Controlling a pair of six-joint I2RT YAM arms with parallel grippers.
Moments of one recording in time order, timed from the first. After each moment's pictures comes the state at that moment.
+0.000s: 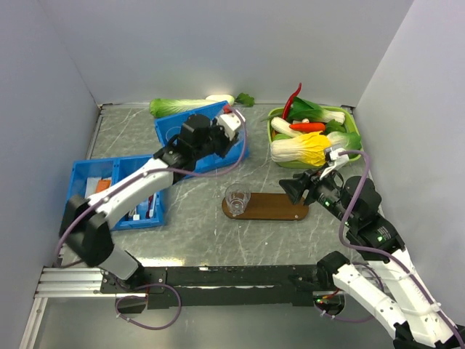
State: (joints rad) left arm -0.66 1.54 1.29 -0.01 0.12 0.25; right arm 0.50 0.57 0.86 -0.47 -0.12 0.32
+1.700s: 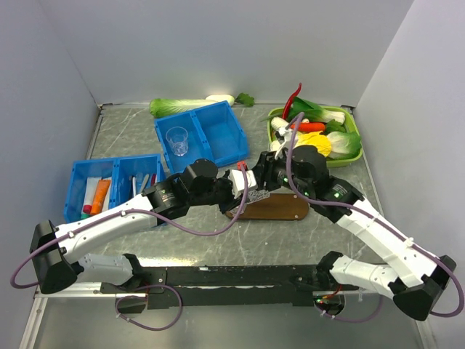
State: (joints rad) left arm -1.01 1.23 1.07 -0.24 0.22 0.22; right arm 0.72 0.99 1.05 -0.43 -0.09 0.51
